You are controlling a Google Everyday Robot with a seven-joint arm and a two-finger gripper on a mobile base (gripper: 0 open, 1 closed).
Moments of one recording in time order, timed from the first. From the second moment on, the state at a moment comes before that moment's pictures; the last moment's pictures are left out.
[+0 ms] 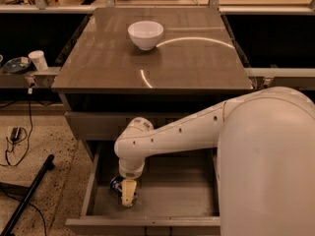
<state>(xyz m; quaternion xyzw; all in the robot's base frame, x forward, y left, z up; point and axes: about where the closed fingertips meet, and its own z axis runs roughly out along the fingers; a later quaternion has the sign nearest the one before) 0.496 0.098 0.483 -0.69 0.72 0.05 0.07</state>
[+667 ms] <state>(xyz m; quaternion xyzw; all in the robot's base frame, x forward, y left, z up) 0.492 0.112 0.460 -0.69 0.71 0.09 0.06</state>
